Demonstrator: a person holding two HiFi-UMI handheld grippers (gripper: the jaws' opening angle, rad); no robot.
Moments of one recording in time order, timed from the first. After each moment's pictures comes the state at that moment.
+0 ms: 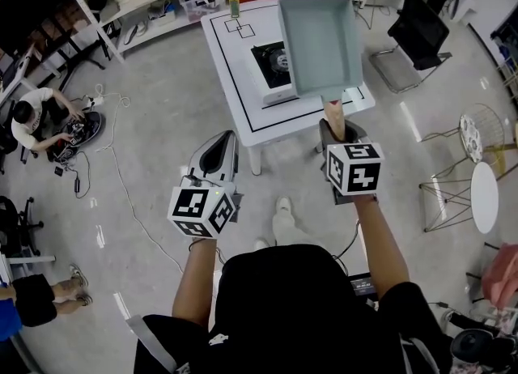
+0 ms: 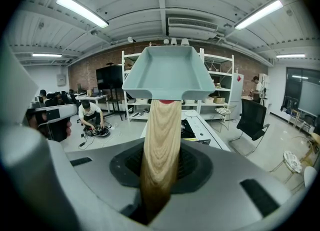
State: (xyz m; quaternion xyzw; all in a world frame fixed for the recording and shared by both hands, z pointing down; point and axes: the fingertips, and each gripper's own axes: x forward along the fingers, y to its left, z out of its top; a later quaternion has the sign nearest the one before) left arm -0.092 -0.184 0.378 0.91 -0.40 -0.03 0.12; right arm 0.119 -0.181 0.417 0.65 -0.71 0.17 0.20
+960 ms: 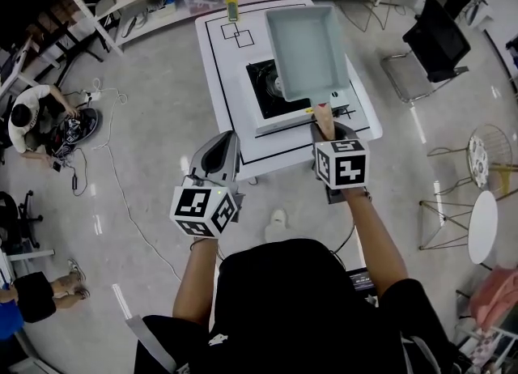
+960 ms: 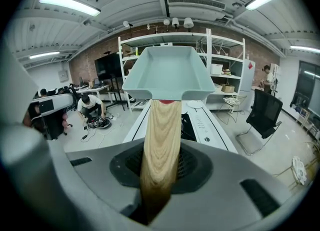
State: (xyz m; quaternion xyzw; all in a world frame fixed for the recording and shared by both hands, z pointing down) left arm -0.017 -0.328 0.407 0.89 -0.43 0.00 0.15; right arm 0.176 -0.339 0.478 0.61 -0.72 0.22 0.25
